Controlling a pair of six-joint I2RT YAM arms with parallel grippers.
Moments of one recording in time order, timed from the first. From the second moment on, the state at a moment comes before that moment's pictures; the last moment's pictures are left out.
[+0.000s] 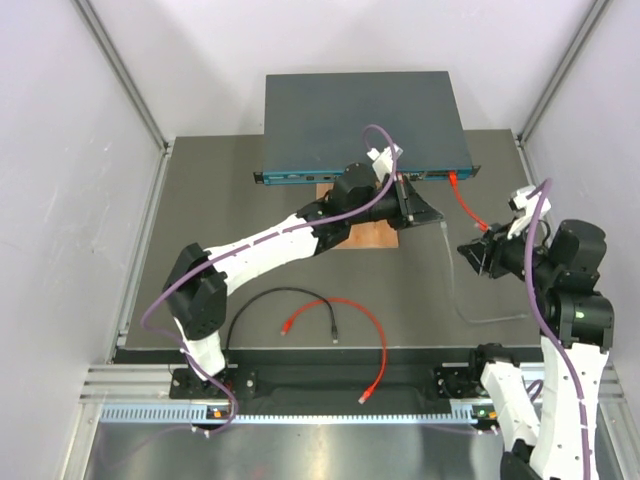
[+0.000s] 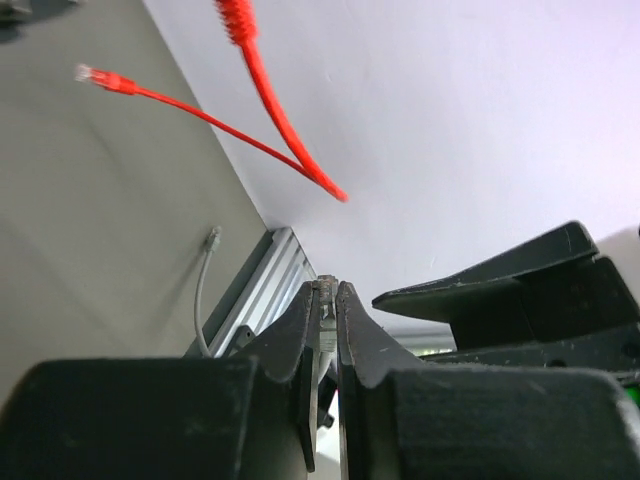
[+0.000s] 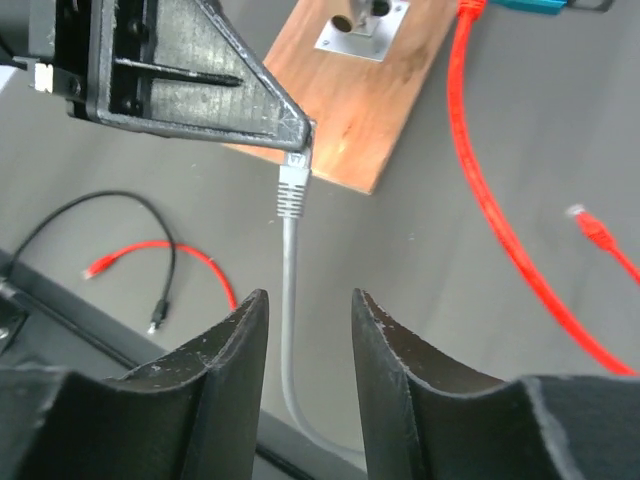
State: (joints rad) left arm -0.91 1.79 1.49 0.19 0.40 -1.09; right arm -0.16 0.64 1.07 -0.90 -0.65 -0.07
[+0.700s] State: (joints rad) left arm -0.91 1.82 1.55 0.04 0.31 -1.18; right arm 0.14 0.80 1.08 -0.83 -0.41 -0.07
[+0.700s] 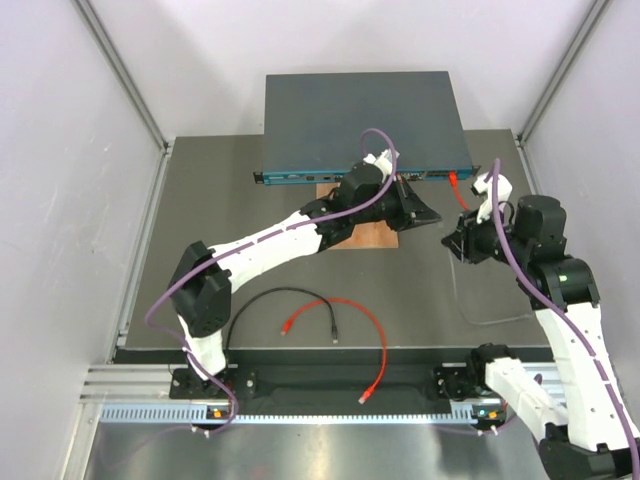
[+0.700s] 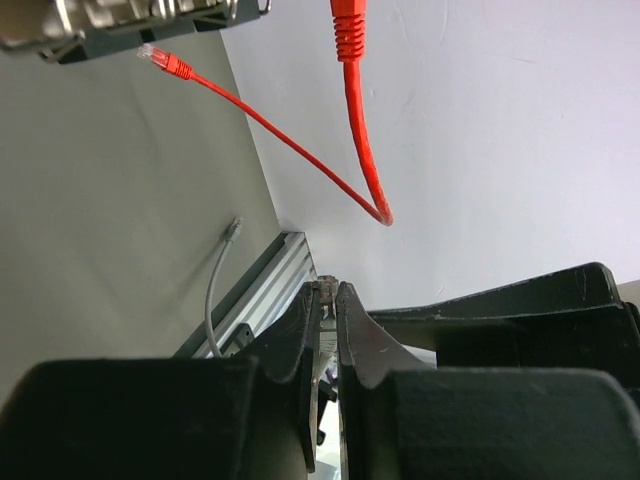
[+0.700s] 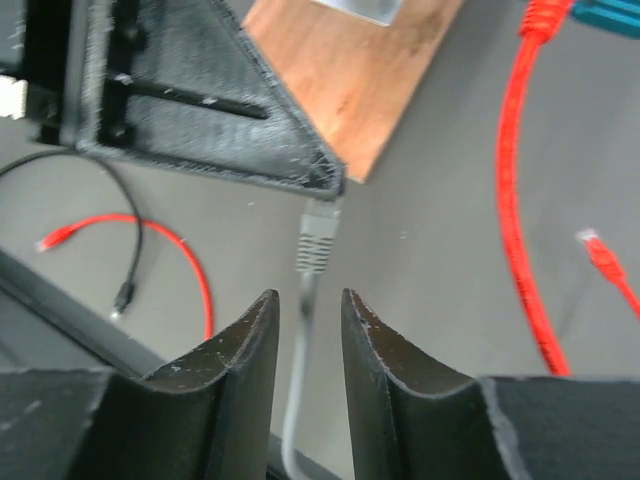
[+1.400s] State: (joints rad) left arm -0.90 1.83 1.55 0.05 0.32 -1.21; right arm 0.17 0.80 1.08 -0.81 -0.33 -0.10
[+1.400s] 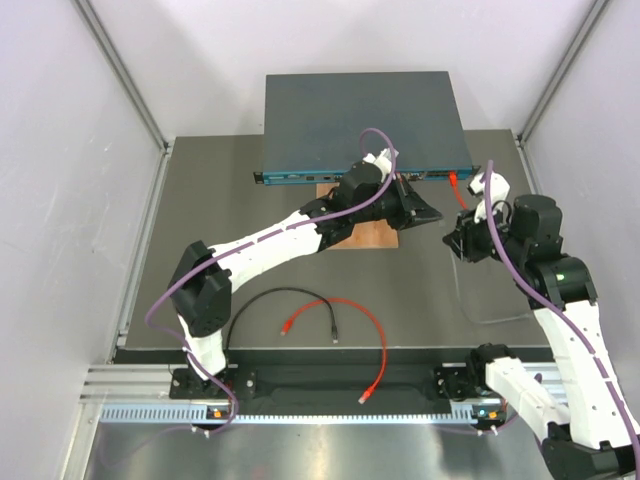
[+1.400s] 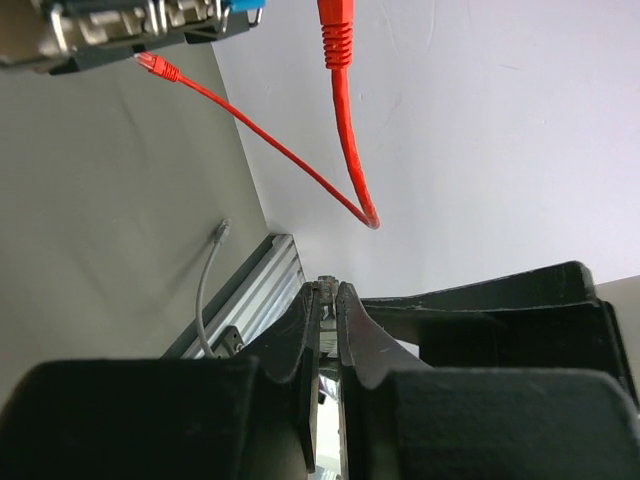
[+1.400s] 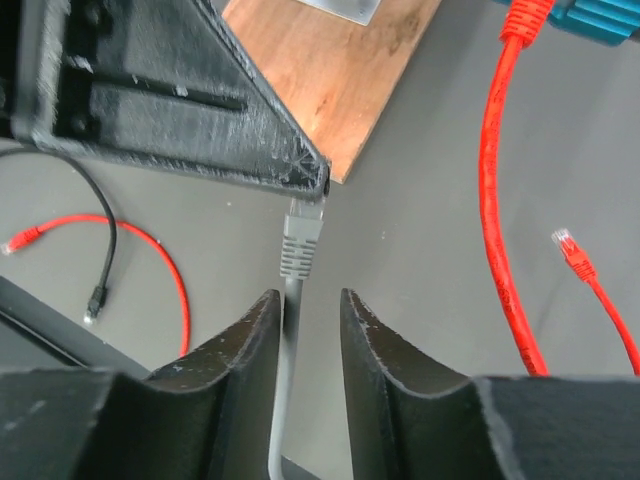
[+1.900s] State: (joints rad) left arm -0.90 1.84 1.55 0.11 0.33 -1.24; right arm 0.17 0.79 1.05 -0.80 -0.32 -0.10
